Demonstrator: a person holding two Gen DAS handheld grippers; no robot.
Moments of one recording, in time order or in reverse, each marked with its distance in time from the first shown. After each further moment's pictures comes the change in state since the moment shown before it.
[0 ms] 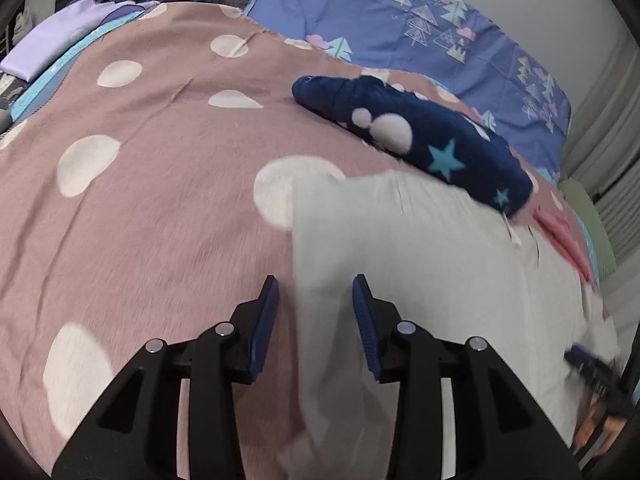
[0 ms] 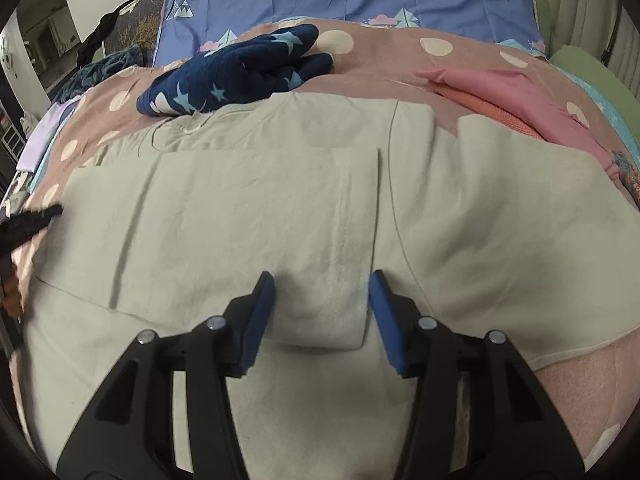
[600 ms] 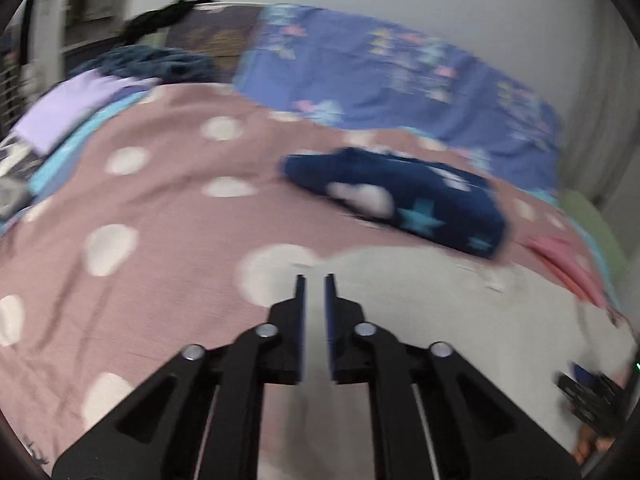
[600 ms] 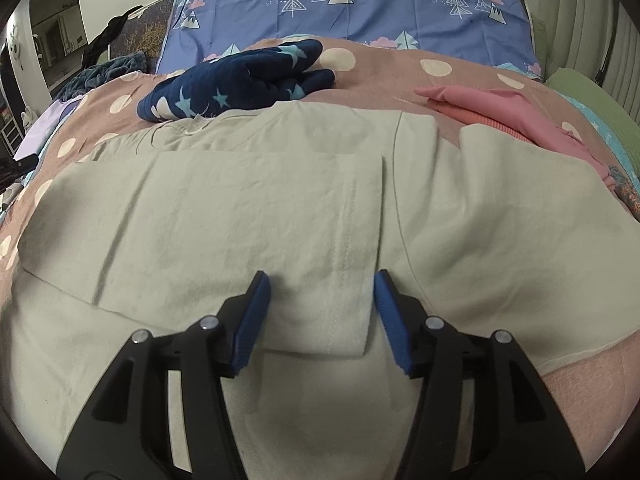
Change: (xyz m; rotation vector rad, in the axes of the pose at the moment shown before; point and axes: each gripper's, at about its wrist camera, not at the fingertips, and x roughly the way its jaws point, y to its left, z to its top) left arm -0.056 -0.056 0.005 0.158 -0.196 -0.003; right arm 0.001 0.005 -0.008 -0.011 -0.081 -0.009
